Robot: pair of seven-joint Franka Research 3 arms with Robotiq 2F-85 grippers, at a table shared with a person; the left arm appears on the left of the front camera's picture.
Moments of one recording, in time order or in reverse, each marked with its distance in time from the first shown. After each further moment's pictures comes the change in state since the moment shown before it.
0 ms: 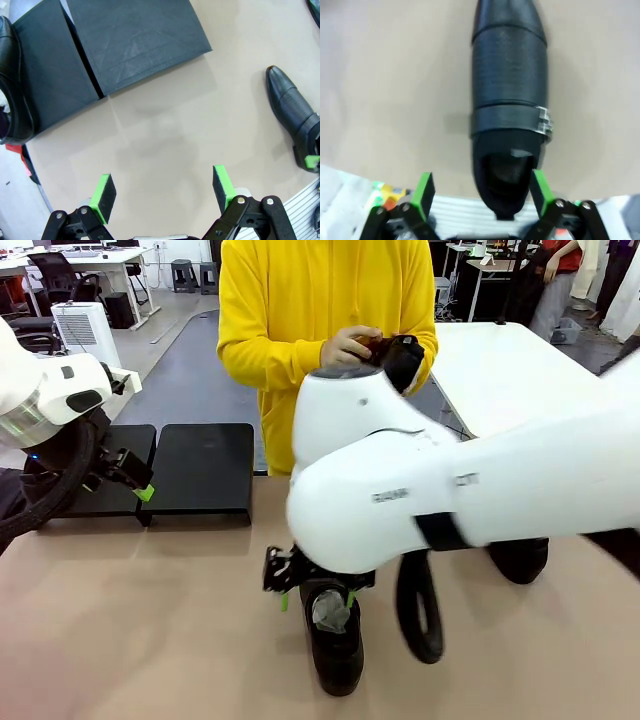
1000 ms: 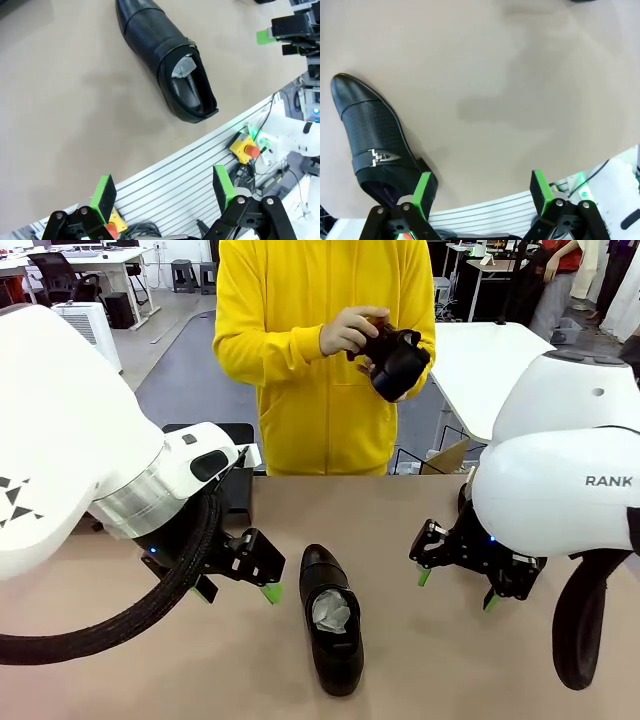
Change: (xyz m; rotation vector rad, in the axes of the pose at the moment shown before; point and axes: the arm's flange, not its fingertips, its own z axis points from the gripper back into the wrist) left arm -0.068 -0.194 0.004 -0.322 0.224 0.114; right arm -0.011 -0.190 0.020 0.046 -0.028 -0.490
